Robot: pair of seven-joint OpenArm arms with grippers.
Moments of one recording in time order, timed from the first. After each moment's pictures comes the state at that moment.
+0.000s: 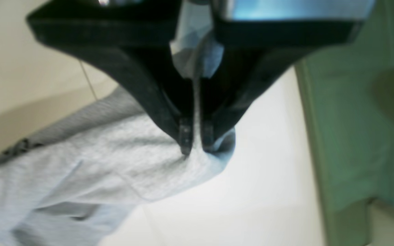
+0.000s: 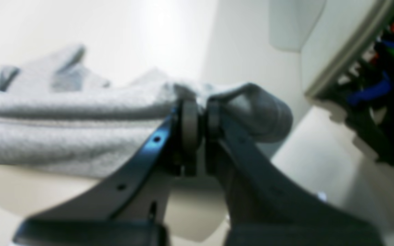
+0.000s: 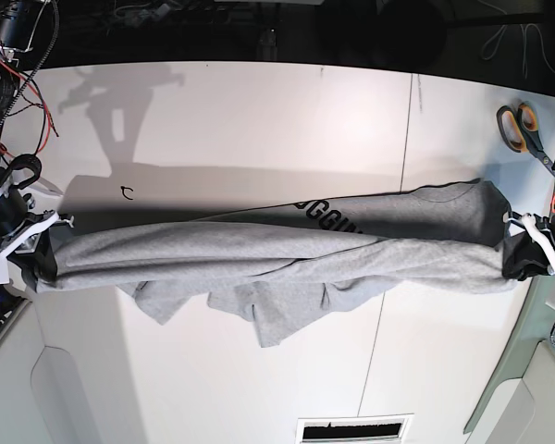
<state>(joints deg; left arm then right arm) 2.8 -38.6 -14.5 91.3 -39.5 -32.1 42.7 0.4 16.9 20.2 88.7 19.2 28.9 -32.1</state>
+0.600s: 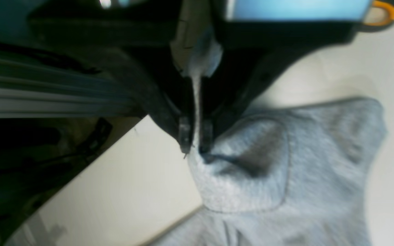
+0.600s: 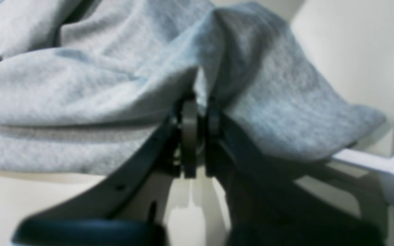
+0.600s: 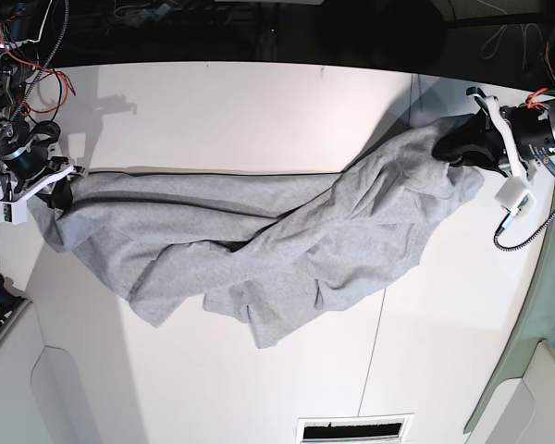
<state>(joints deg) 23.5 -36.0 -14.6 103.2 -60.0 -39.0 55.1 -0.6 16.6 20.2 66.3 20.8 28.2 -25.8</state>
